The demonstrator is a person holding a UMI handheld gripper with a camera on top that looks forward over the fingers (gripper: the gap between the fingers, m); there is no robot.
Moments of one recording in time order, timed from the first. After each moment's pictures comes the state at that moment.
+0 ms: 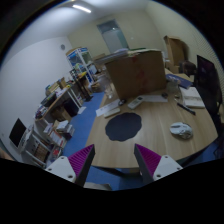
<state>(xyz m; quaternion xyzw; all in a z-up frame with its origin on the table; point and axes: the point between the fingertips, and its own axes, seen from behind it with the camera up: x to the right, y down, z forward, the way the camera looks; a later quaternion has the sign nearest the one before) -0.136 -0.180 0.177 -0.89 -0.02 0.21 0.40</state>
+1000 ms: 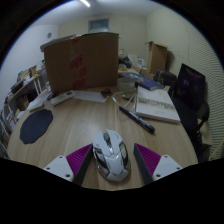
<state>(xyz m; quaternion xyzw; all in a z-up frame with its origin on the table) 0.150 0.007 -0.018 -0.90 -0.02 0.02 0.43</state>
